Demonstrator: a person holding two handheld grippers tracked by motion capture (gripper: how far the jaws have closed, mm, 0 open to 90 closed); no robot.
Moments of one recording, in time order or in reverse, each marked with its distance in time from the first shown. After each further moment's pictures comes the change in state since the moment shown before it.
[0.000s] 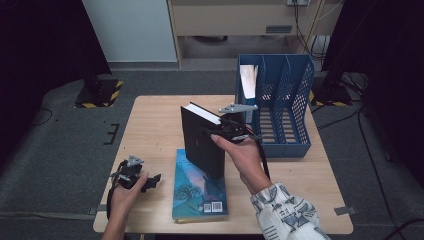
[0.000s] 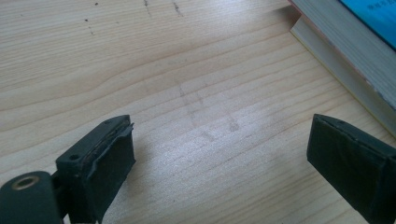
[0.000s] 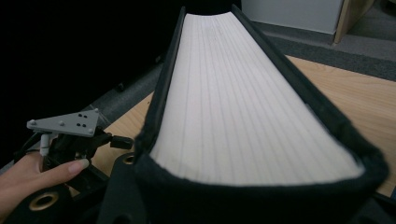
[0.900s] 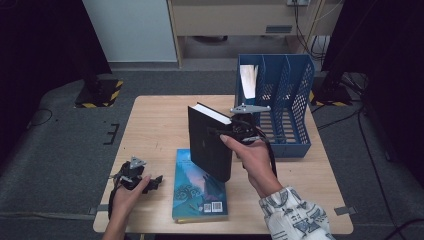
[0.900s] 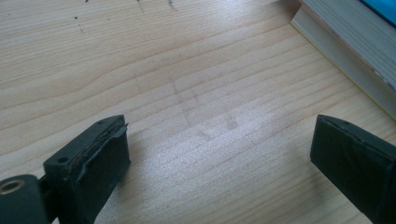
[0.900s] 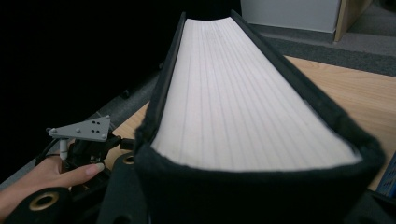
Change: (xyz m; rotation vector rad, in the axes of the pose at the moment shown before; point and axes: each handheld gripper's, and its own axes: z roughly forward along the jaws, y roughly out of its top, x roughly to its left) left arm -0.003 -0.006 0.006 -0.020 0.010 0.025; right arm -0.008 -0.004 -0.025 -0.020 0.014 0.047
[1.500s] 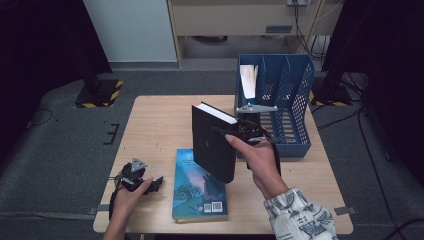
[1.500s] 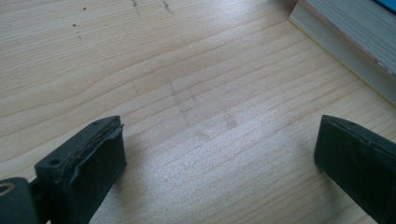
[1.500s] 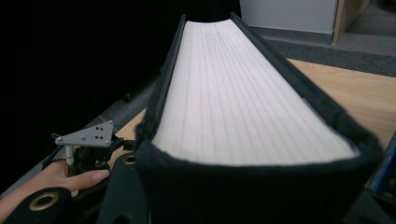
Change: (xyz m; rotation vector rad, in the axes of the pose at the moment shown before) left arm -0.002 -0.004 0.002 -0.023 0.013 0.040; right arm -0.003 0.001 -0.014 -0.015 0.001 0.016
